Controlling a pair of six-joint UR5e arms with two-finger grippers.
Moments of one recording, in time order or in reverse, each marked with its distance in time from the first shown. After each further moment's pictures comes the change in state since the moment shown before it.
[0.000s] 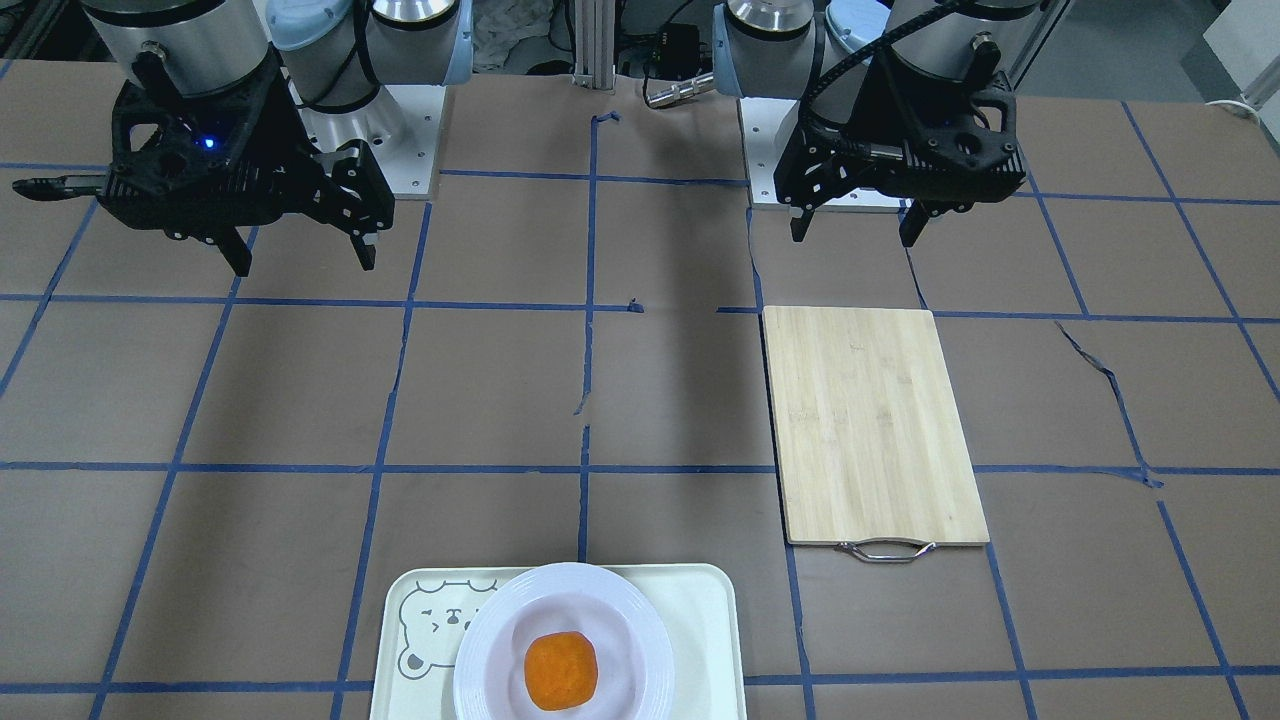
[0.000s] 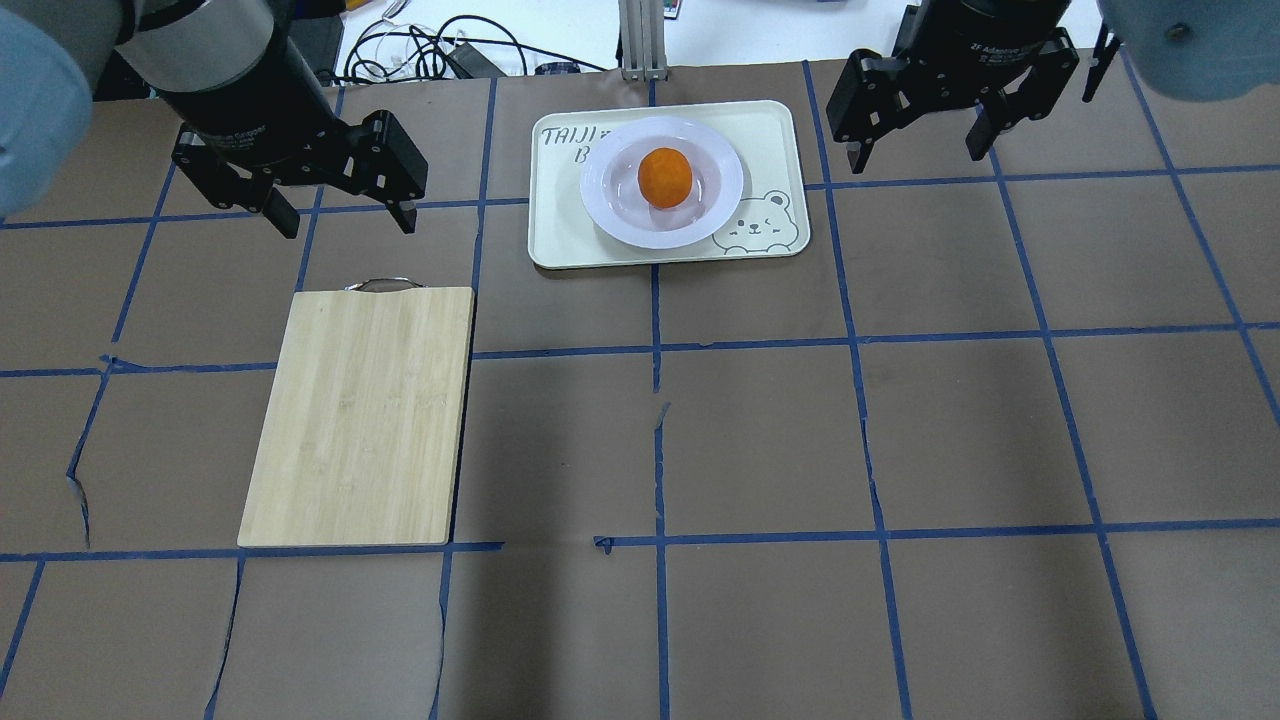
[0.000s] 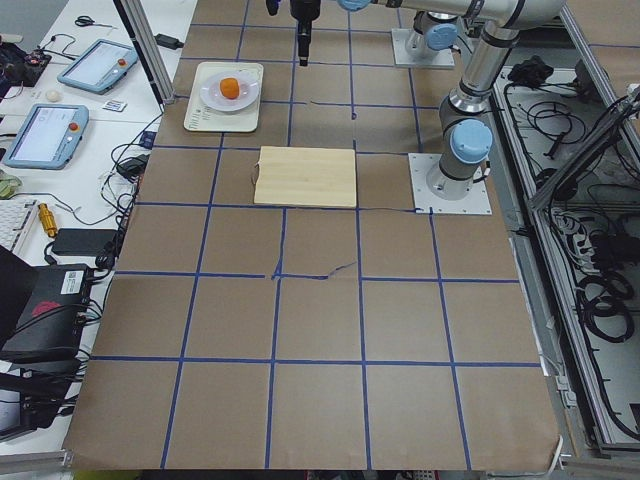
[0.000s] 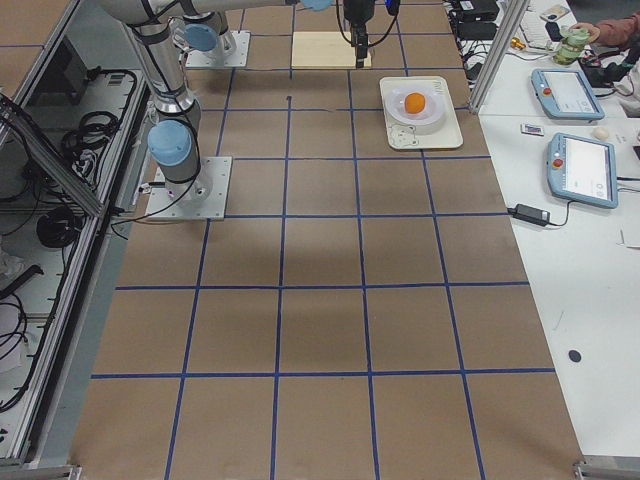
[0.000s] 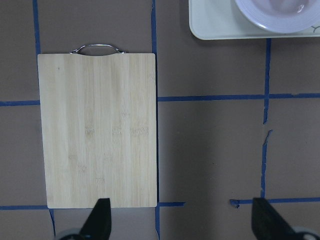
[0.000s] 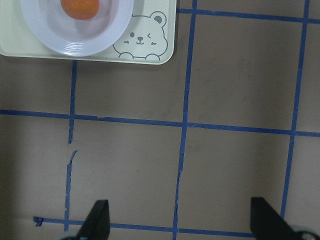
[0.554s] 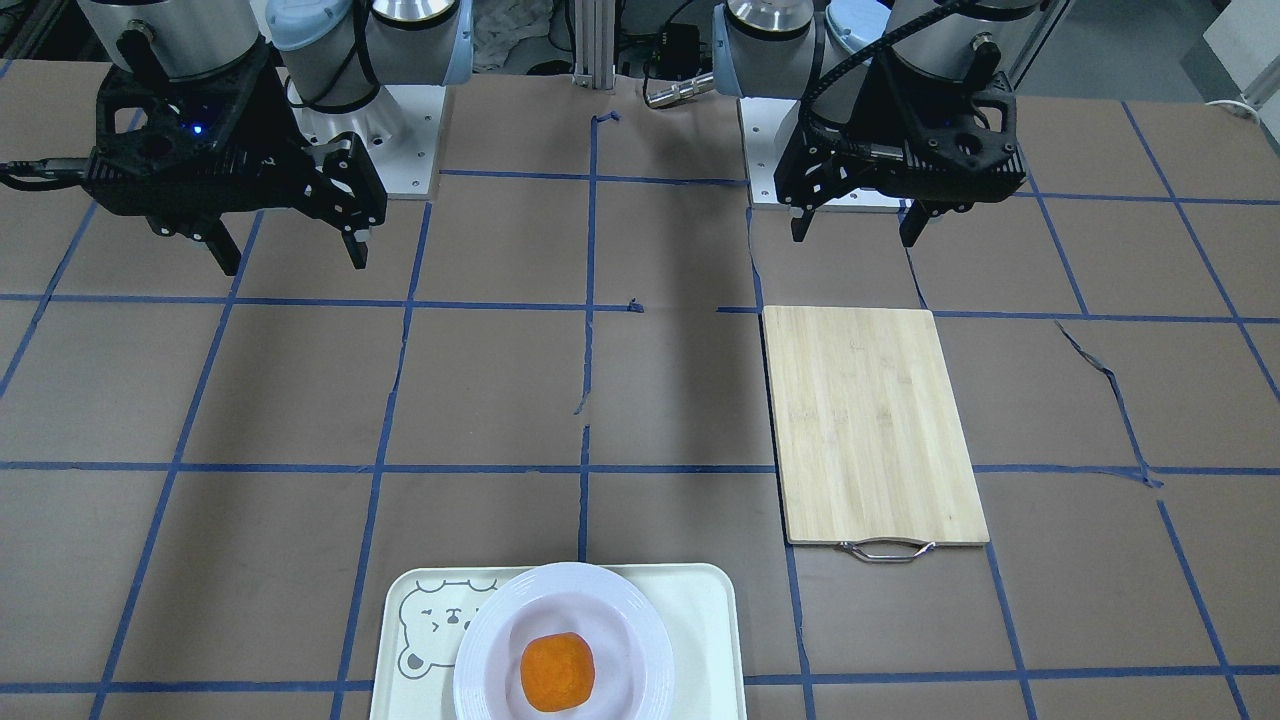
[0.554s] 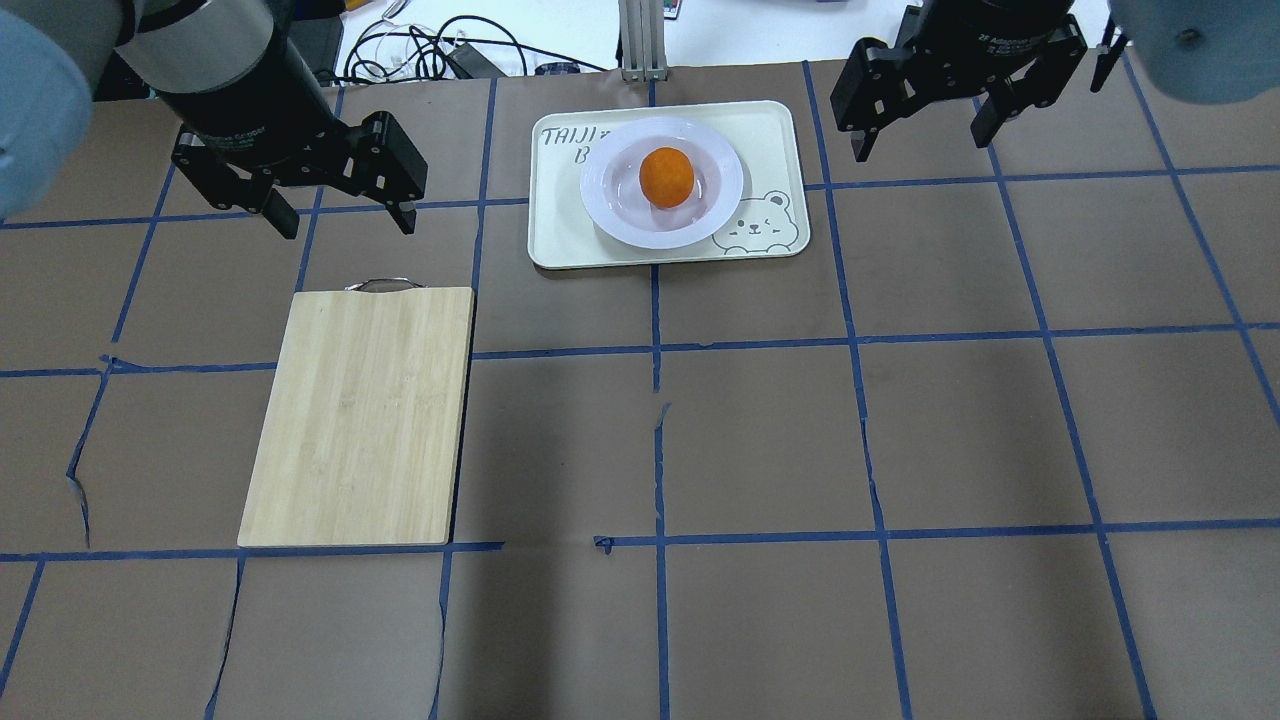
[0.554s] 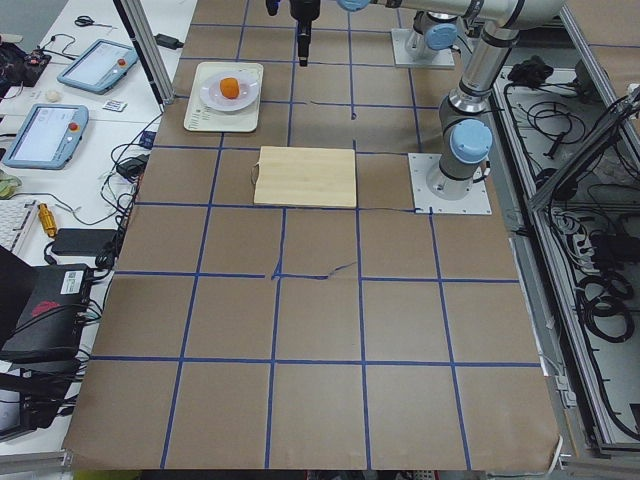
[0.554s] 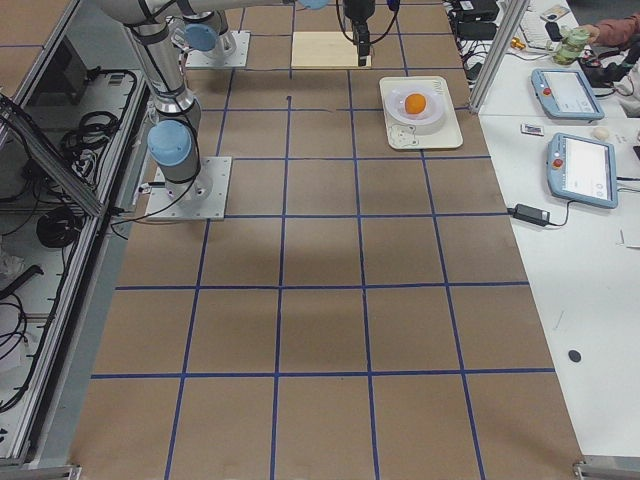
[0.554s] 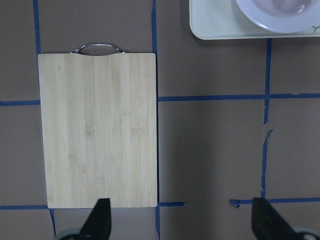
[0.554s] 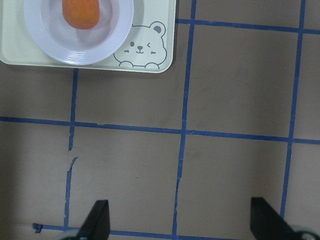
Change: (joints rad) left arm 0.000 0.000 -0.001 0.000 0.001 0.000; right arm -0.002 -0.002 -0.001 -0.020 0.001 0.001
